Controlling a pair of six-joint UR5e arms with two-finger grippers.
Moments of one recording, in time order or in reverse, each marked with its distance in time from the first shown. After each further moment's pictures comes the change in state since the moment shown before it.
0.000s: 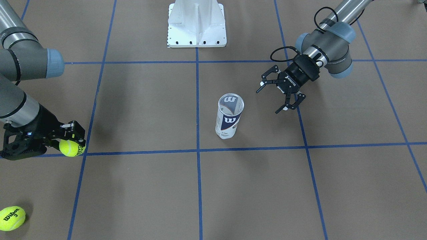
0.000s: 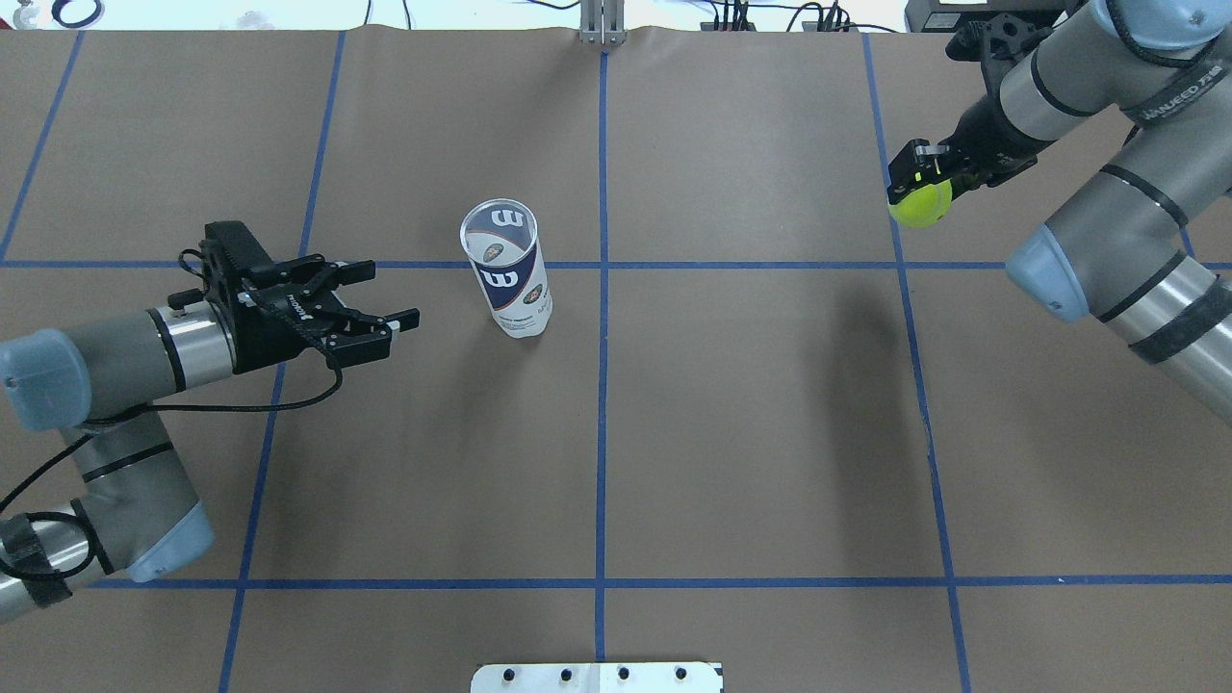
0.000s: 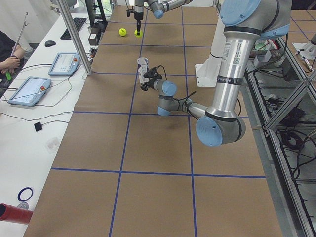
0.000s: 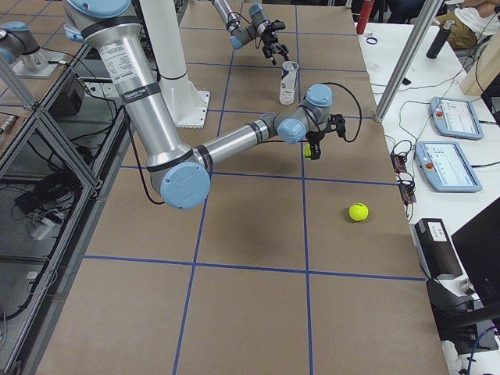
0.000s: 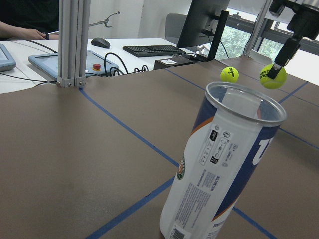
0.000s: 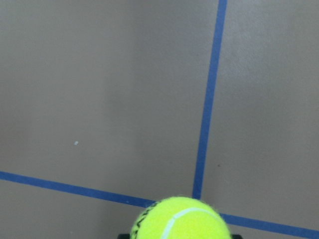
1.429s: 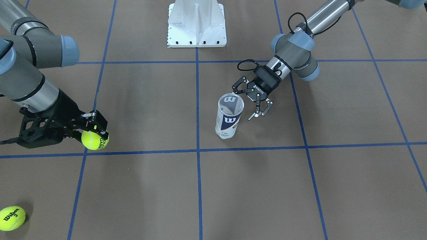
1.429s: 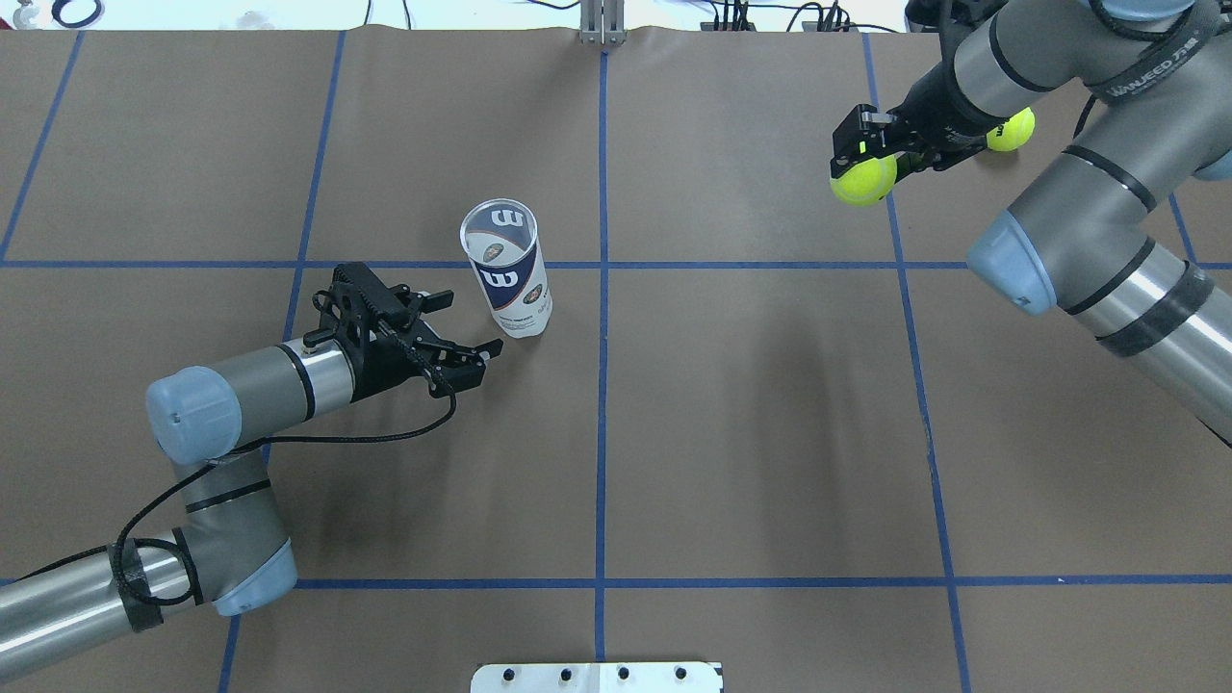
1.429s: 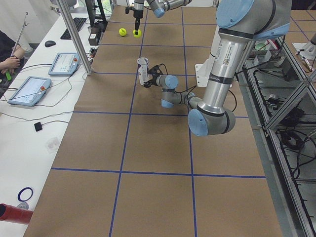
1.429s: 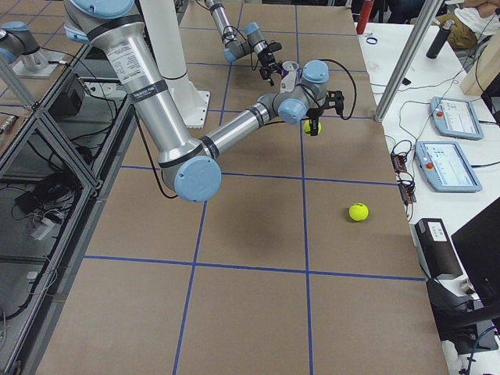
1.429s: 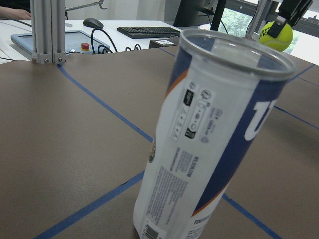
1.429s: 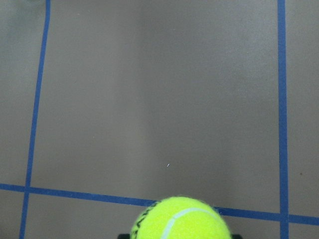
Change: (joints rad) left arm 0.118 -0.122 0.081 0.135 0.150 0.081; right arm -0.031 0.063 0.062 0.000 -0.002 0.163
